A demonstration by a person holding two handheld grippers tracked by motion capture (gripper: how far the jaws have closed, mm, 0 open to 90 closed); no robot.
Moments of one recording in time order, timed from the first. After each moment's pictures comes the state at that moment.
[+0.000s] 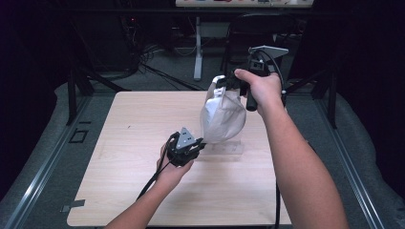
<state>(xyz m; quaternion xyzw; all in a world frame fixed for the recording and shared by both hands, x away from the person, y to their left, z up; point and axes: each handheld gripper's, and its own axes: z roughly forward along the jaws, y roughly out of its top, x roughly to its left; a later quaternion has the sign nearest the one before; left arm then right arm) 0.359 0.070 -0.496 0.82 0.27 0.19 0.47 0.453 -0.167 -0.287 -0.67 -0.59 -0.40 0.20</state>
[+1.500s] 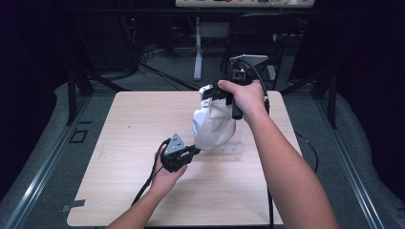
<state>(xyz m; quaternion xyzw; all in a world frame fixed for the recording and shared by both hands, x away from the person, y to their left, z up) 0.358 0.094 -0.528 0.80 0.28 0.16 0.51 0.454 -0.129 -0.311 -0.65 -0.63 -0.37 0.21</state>
